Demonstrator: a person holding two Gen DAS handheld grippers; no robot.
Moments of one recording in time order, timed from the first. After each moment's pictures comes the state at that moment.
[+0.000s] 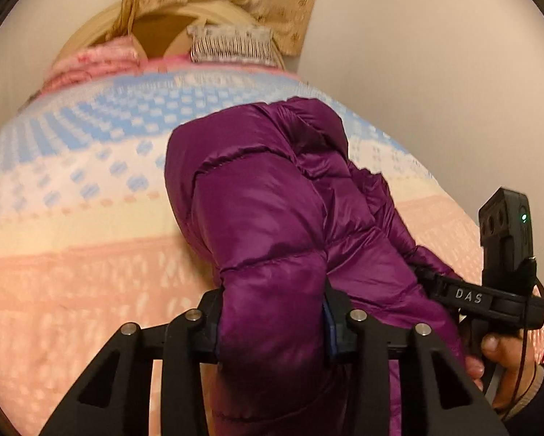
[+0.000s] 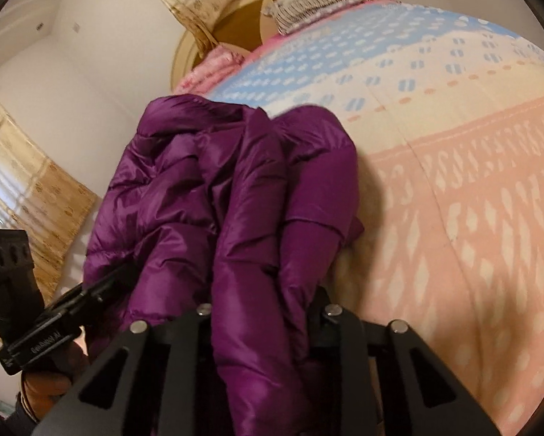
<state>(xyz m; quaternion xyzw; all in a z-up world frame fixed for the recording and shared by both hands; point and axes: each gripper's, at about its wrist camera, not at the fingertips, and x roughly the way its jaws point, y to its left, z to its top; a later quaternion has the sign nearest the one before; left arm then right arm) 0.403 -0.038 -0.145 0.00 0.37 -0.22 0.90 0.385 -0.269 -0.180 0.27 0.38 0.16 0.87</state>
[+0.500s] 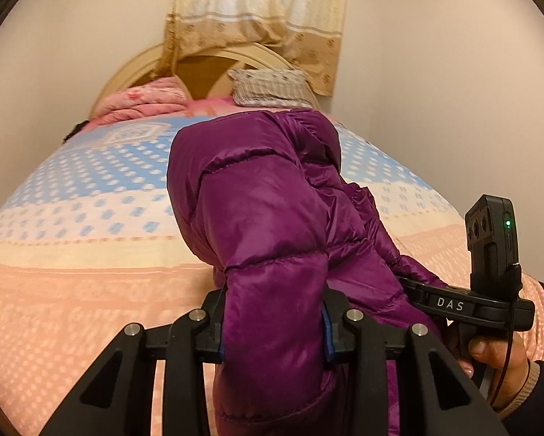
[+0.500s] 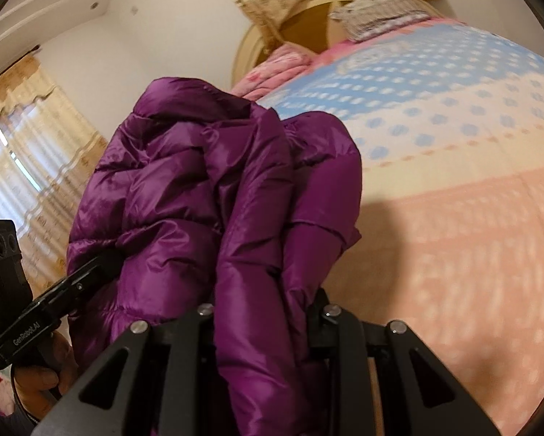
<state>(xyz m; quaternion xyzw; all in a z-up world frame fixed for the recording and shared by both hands) 0.347 0.059 -0.087 -0.01 0.31 -0.15 0.94 0.396 -0.162 -0.135 0.22 0.36 0.26 0.87</state>
